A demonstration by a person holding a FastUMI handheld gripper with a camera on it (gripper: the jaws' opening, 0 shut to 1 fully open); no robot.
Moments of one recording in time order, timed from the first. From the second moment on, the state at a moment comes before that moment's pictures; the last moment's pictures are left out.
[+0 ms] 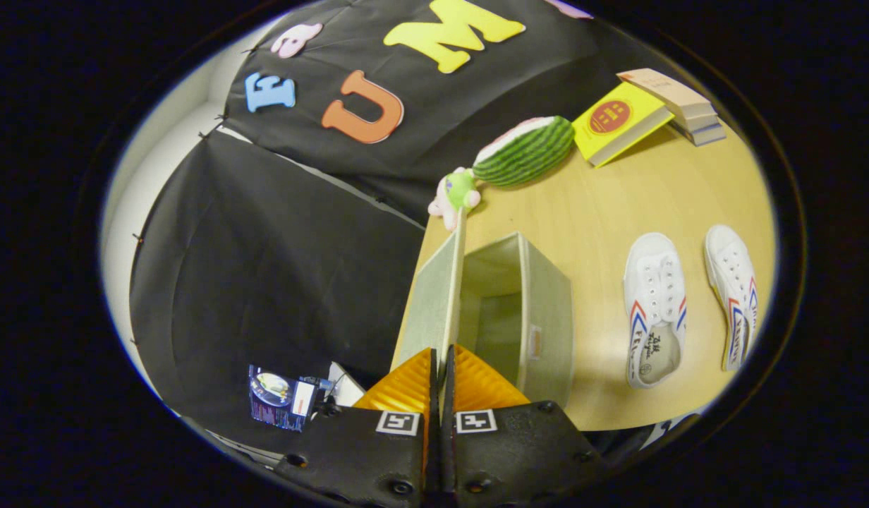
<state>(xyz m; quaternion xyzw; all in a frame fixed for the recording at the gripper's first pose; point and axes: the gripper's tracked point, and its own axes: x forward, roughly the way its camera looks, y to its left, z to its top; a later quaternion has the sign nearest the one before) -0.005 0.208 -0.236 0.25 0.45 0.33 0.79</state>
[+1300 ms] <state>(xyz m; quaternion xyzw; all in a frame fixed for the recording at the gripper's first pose) -0.036 0.310 -0.176 0.05 0.32 0.34 0.88</state>
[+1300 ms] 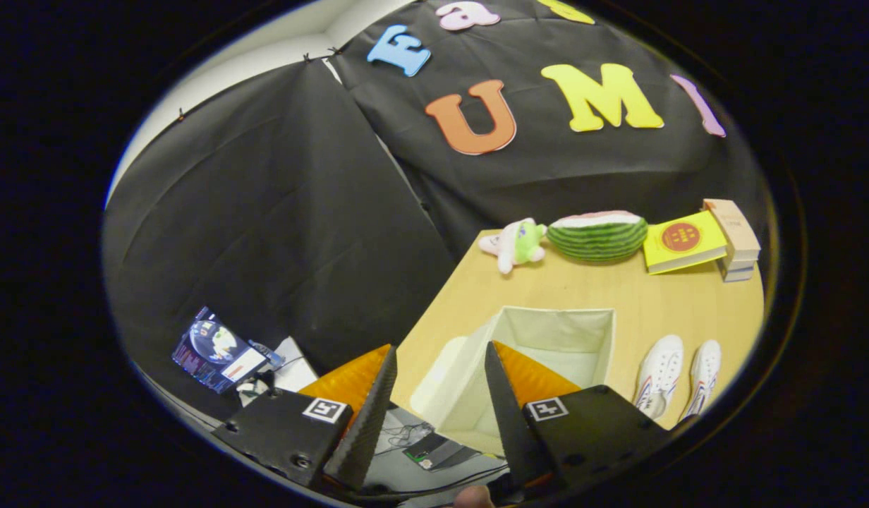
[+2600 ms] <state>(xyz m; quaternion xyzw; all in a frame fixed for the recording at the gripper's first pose) 0.028 0.019 -0.372 0.05 0.53 0.15 0.83</state>
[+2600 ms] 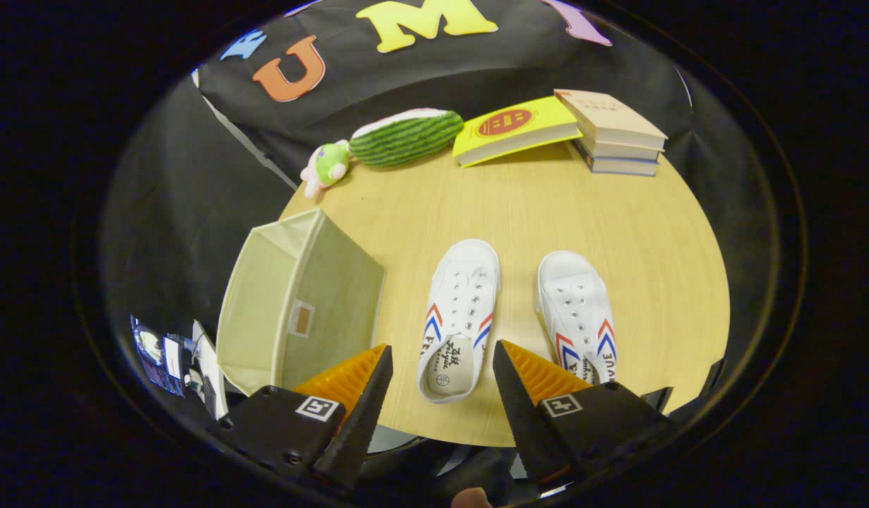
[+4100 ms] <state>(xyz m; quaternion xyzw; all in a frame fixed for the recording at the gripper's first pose) 0.036 0.027 -0.440 0.17 0.63 0.15 0.75</state>
